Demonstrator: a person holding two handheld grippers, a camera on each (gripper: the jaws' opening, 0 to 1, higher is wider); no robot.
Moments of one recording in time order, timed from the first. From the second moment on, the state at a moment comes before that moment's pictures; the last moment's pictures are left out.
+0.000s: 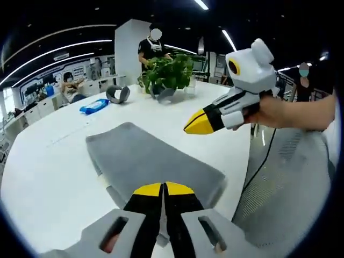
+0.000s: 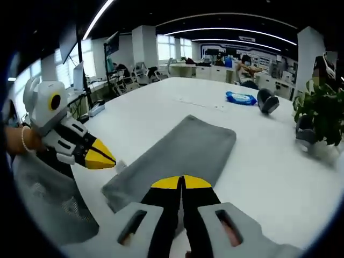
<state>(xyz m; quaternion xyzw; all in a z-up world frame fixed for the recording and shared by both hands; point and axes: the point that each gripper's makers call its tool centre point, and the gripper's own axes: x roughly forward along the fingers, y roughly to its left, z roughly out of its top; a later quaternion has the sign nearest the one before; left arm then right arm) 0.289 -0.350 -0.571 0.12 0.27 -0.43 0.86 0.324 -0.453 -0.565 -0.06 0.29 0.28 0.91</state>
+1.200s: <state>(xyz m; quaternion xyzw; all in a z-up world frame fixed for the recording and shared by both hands) 0.252 -0.347 -0.650 0.23 0.37 -0.46 0.77 0.241 -0.433 -0.658 -0.26 0.45 0.43 0.74</state>
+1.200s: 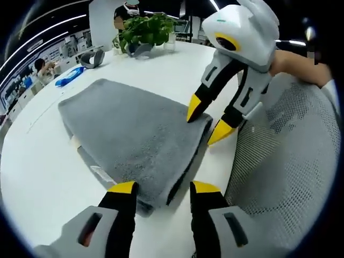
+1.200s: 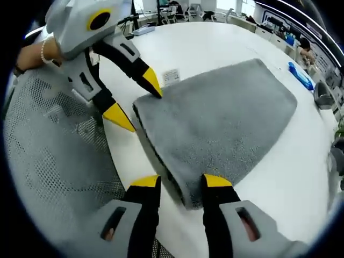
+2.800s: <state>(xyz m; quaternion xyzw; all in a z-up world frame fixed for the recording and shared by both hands) 0.276 -0.329 -0.551 0.28 0.32 -0.40 0.81 0.255 -0.432 -0.552 -0.24 0.40 0.41 0.79</state>
